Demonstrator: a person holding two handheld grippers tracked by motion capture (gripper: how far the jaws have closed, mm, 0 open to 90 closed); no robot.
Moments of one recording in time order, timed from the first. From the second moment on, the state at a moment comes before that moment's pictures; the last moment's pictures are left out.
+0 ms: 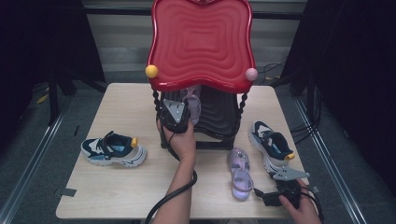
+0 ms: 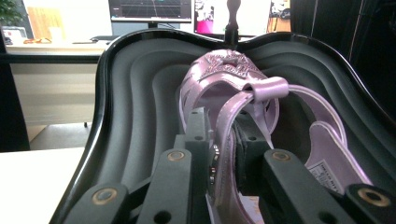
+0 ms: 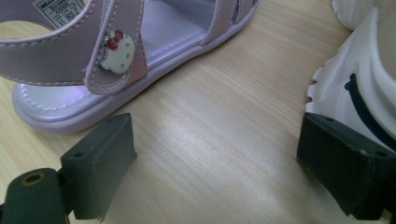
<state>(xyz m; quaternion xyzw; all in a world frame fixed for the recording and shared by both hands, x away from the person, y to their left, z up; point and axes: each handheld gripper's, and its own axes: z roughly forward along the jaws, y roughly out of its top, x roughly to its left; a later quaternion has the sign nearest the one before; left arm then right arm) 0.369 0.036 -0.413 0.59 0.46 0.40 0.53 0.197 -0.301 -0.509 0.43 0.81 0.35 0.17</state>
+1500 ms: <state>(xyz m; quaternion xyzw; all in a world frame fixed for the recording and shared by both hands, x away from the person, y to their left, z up) 0.355 0.052 -0.401 0.65 0.44 0.36 0.50 0.197 -0.301 -0.509 0.43 0.81 0.35 0.17</state>
